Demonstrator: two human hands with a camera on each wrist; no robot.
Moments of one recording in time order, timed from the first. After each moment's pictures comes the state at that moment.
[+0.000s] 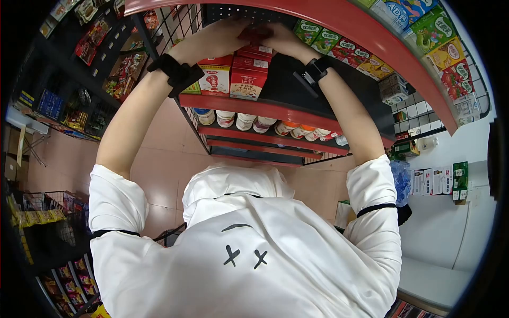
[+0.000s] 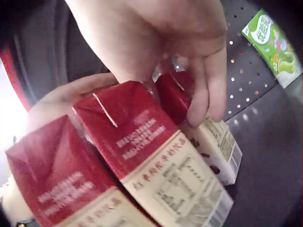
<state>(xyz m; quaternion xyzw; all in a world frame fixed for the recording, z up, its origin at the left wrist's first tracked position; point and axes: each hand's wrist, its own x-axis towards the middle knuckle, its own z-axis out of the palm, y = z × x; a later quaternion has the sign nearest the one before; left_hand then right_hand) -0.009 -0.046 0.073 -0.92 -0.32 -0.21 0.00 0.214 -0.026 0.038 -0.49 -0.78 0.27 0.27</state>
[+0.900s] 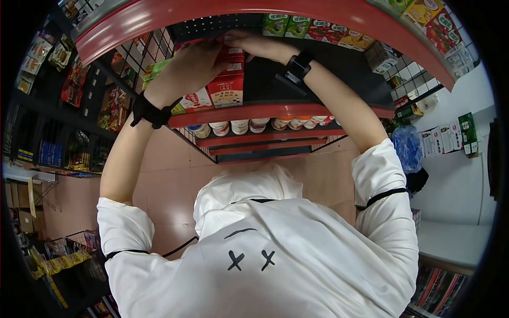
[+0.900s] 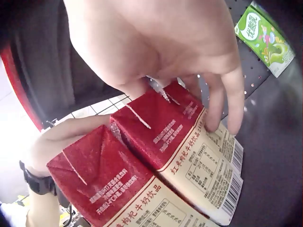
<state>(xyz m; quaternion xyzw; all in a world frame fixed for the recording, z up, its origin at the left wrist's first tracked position) -0.007 -0.067 0.064 -0.95 -0.27 -0.14 0.04 0.203 -0.059 0.038 -0.53 -0.73 0.36 0.26</state>
